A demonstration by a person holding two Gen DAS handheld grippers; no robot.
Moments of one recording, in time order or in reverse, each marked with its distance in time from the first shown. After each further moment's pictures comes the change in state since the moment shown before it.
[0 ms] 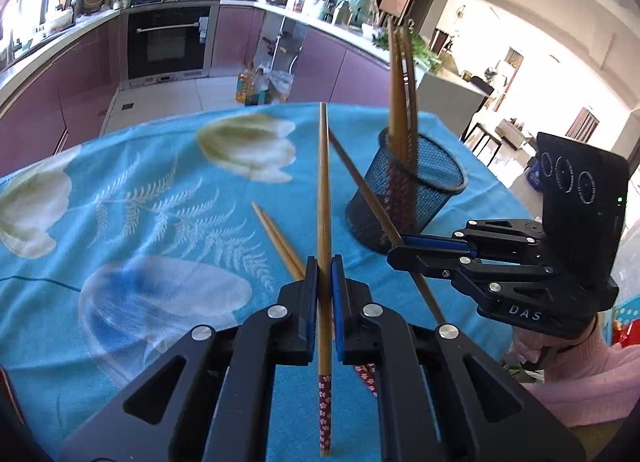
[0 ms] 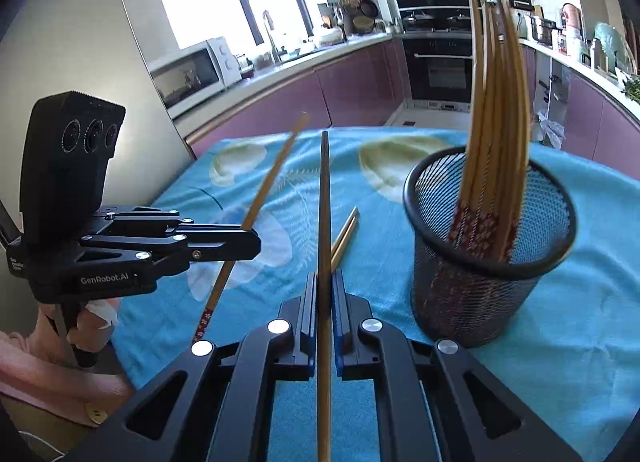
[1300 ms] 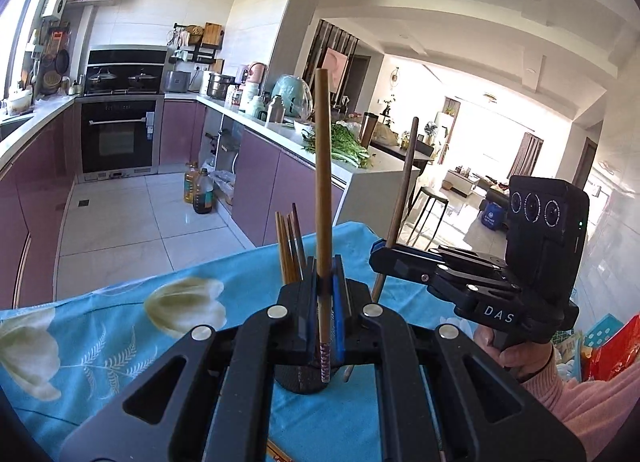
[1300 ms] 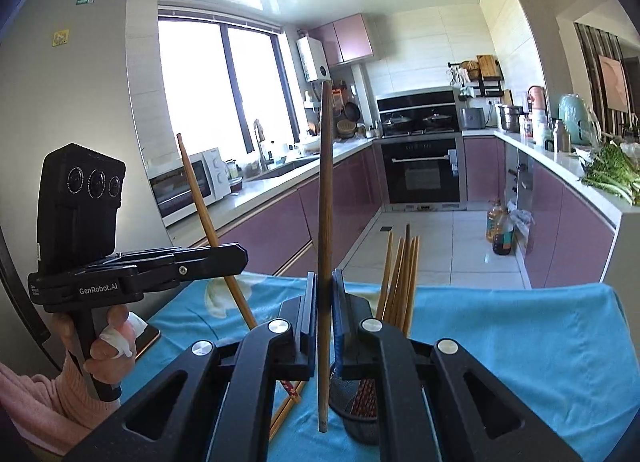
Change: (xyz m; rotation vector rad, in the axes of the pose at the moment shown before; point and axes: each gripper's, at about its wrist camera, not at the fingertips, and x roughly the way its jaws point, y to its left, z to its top) left arm -0.073 -0.071 0.106 0.141 -0.306 -0.165; right arm -0.104 -0.024 0.069 -0.031 -0.375 -0.073
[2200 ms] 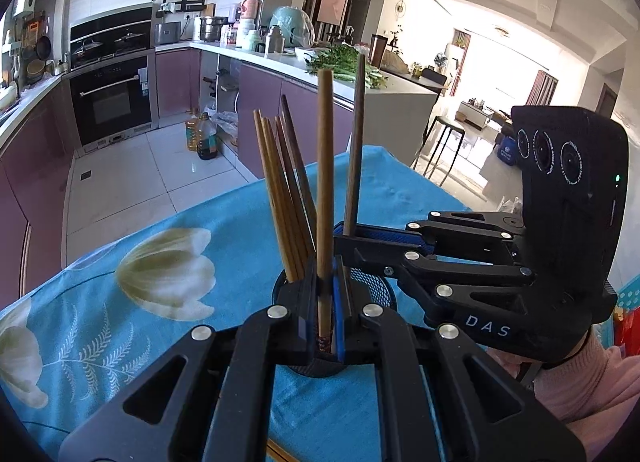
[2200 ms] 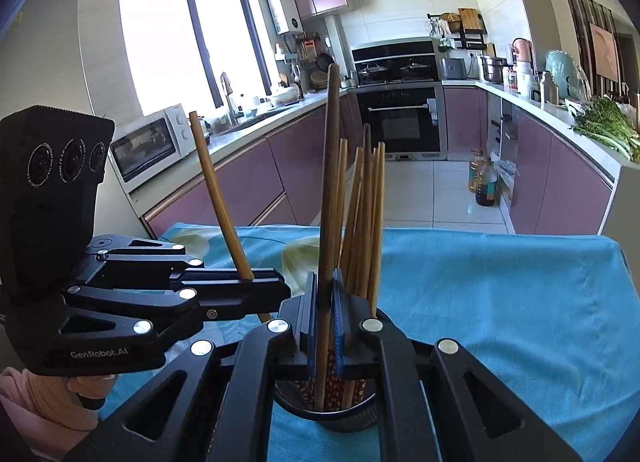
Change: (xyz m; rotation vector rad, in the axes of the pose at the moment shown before) left arm 0.098 -0.014 -0.044 0.065 0.272 0.048; right arm 0.060 -0.035 -0.036 0.063 0.200 -0.079
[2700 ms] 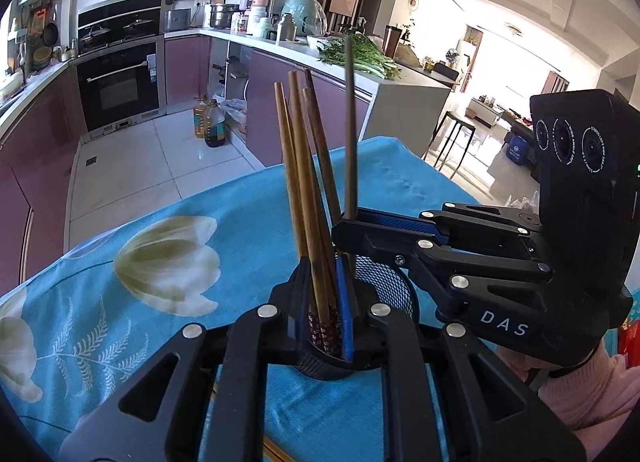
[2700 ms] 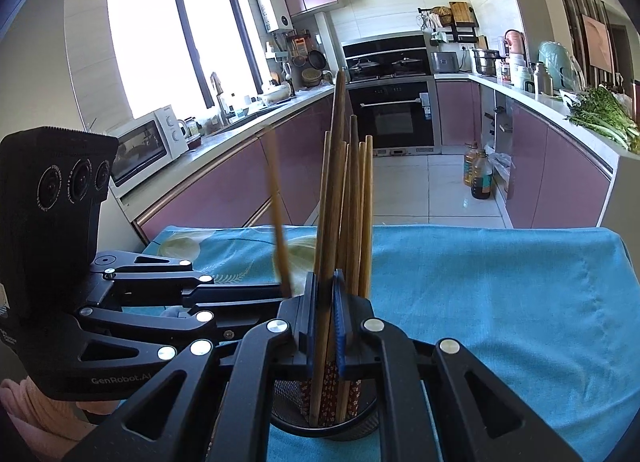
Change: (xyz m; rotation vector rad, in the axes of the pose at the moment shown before) left arm 0.017 0.016 0.008 -0.039 0.030 0.024; right arm 0.008 -0.003 0.005 0.031 0.002 -0.013
